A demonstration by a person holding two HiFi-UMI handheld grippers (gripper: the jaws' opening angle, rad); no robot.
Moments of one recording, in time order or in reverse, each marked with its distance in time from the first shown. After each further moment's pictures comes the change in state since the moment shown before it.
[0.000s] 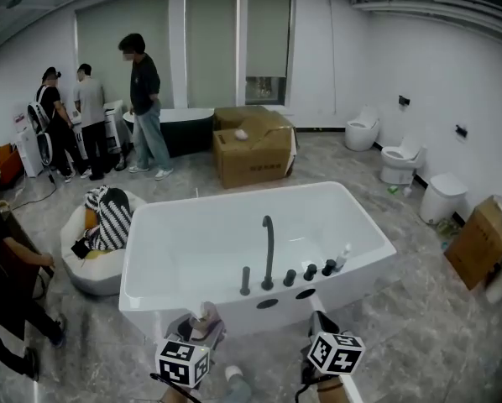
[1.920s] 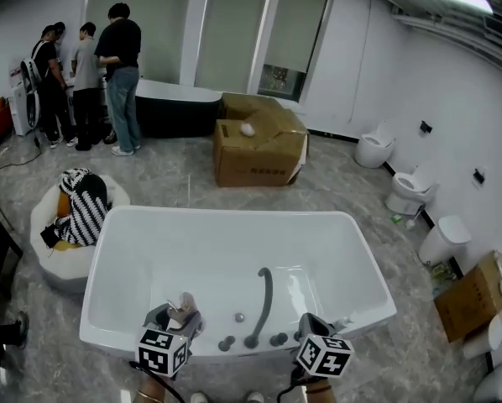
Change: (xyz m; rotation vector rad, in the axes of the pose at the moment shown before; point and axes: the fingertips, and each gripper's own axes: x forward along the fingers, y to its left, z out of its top) left arm 0.249 0.180 0.081 -0.115 0.043 0.076; right arm 0.292 -0.007 0.131 -0.131 0.109 -0.008
